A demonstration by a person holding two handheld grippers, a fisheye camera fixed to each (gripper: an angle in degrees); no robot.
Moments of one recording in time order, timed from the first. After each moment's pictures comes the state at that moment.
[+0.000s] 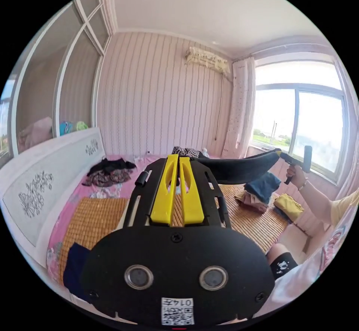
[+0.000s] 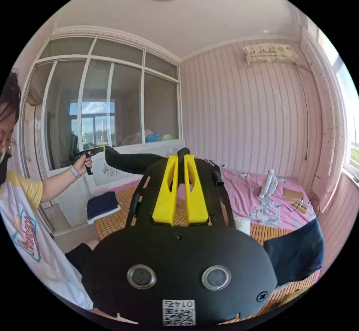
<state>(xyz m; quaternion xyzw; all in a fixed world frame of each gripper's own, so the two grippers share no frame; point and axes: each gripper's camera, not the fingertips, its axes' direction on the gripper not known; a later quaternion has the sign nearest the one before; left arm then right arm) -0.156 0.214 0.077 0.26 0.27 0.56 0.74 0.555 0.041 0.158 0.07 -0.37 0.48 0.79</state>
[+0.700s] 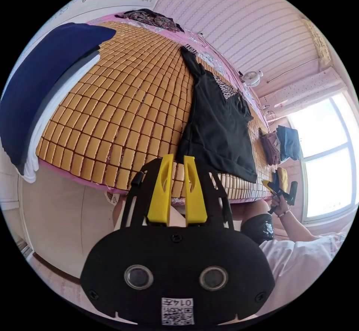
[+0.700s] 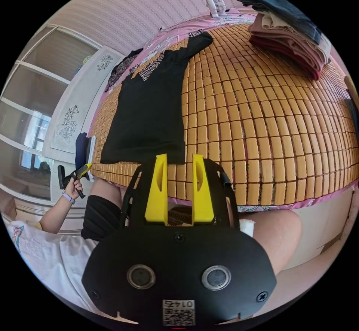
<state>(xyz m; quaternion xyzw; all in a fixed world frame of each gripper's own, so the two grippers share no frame) -0.277 0.147 0.411 -0.12 0.12 0.37 0.91 0.220 0.203 0.264 -0.39 -0.48 0.55 0.57</state>
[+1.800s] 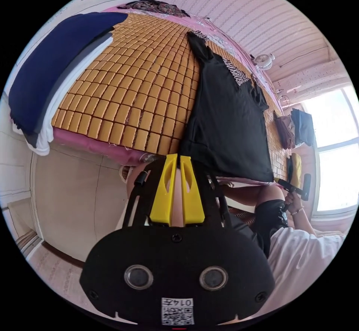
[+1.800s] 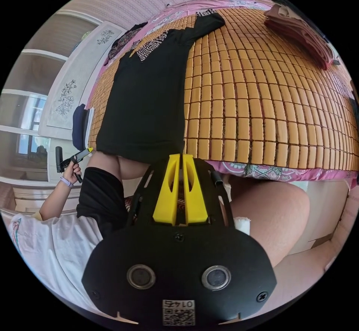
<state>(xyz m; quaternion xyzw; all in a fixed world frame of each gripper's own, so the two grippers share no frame) -0.260 0.118 0.460 -0.15 0.04 0.38 0.91 0.205 0.220 0.271 -0.44 -0.52 0.49 0.55</state>
